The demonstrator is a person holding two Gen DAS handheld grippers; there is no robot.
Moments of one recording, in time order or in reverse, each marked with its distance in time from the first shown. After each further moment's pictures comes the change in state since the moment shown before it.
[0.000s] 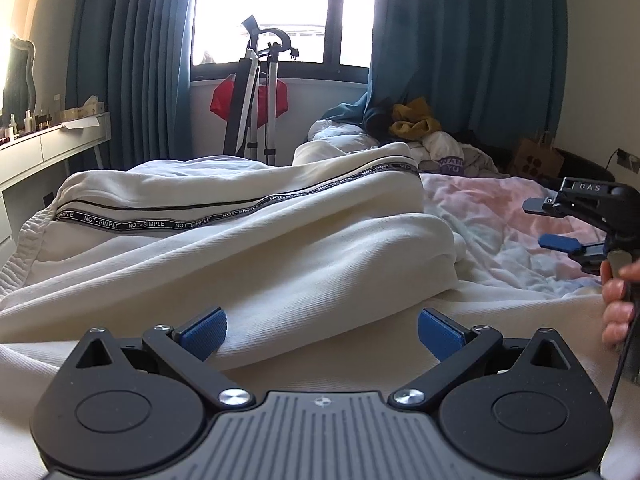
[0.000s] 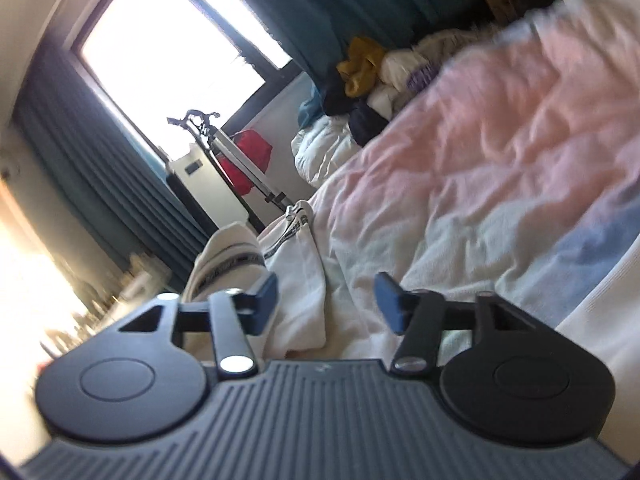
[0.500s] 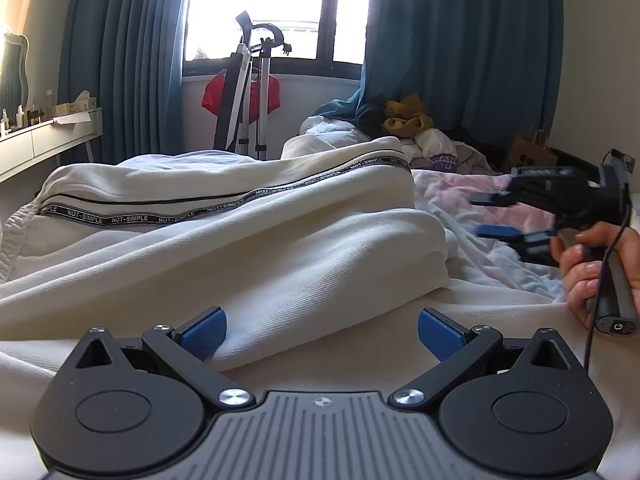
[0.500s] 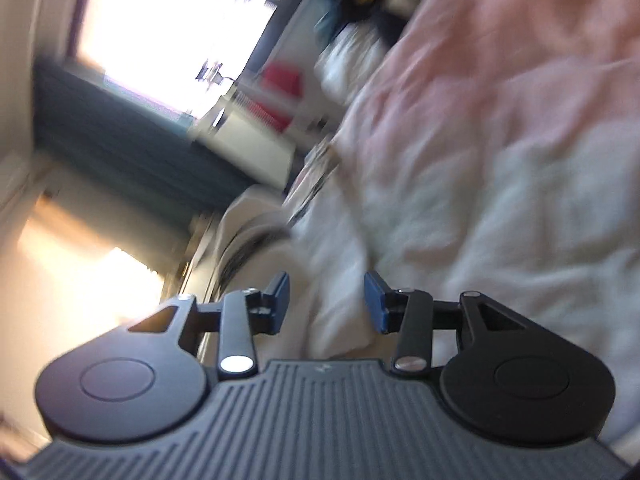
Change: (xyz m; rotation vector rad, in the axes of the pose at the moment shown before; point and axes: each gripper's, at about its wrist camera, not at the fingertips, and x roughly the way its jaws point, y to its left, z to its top) left arm 0.011 -0.004 -0.002 -0.001 0.013 -0.027; right arm 0.093 -0.015 0.020 0.151 0.318 0.202
